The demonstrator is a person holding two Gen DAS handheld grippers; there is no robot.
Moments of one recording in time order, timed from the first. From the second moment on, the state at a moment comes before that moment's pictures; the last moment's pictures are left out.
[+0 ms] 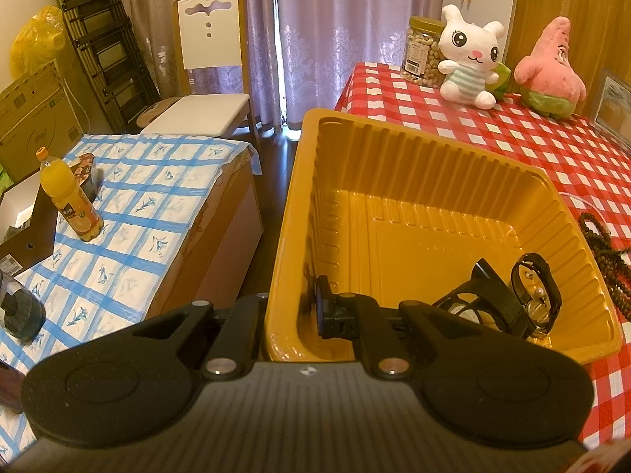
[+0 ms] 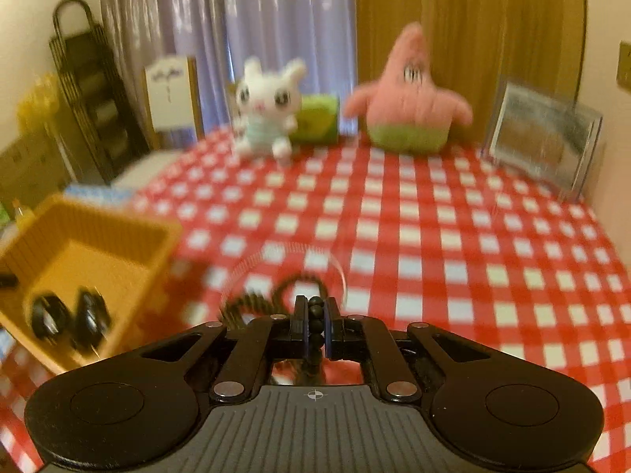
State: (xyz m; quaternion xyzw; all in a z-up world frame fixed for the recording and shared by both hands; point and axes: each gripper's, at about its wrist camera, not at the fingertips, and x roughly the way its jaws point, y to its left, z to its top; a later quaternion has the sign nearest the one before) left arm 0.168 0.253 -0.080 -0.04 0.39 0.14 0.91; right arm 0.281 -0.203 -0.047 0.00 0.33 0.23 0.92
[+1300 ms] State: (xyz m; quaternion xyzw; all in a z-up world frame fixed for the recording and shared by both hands) left arm 0.174 0.248 -0.075 -0.04 0.39 0.13 0.91; right arm 0.253 -0.183 0.221 -0.05 0.09 0.33 0.94
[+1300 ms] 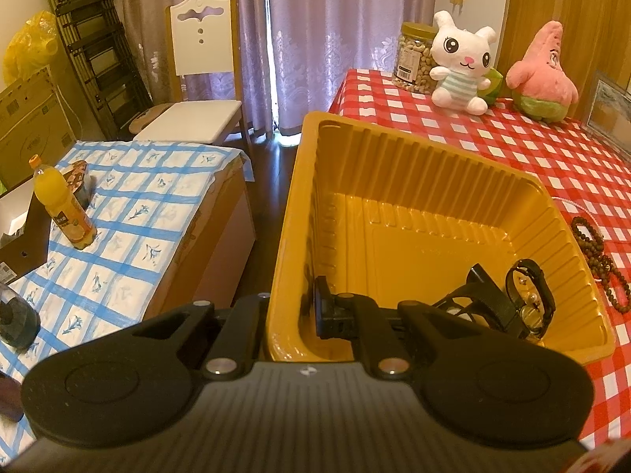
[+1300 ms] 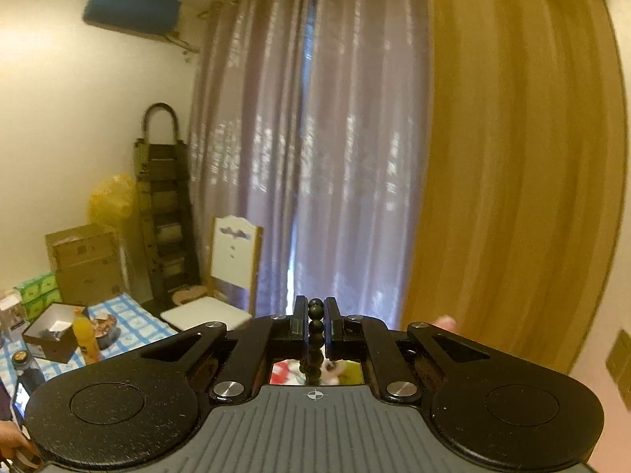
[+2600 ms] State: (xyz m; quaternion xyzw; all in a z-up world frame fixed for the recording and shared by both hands) left arm 0.176 0.253 -0.075 -0.06 0.38 0.12 0.91; right arm 0.295 0.009 0.018 0.06 0.36 0.47 0.80
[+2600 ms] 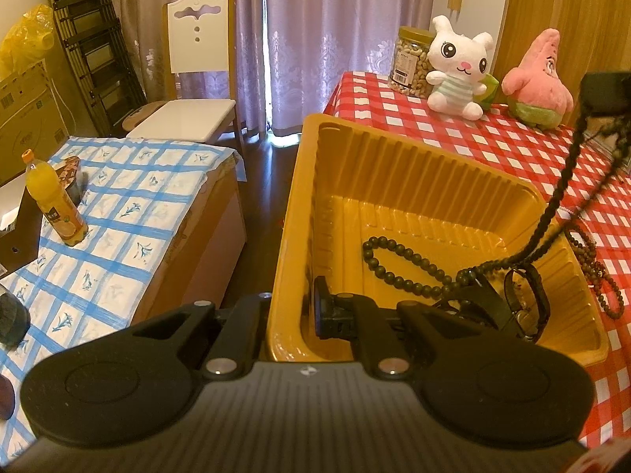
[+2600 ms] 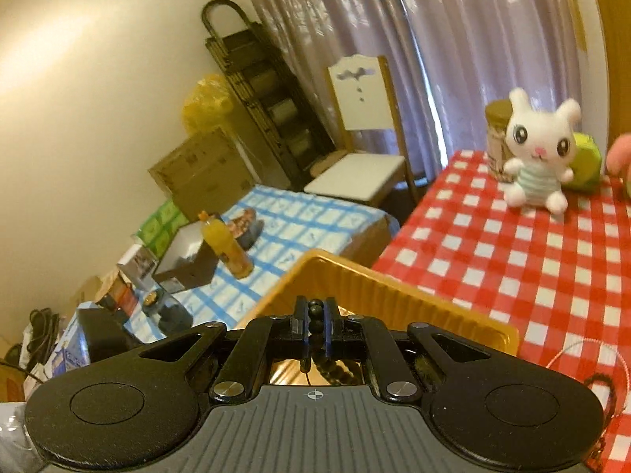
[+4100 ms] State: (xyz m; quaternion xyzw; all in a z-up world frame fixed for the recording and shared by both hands) left arm 0.179 0.251 -0.077 -0.05 0.39 0.15 0.91; right arm 0.316 -0.187 -0.098 -0.01 0.42 0.27 0.87
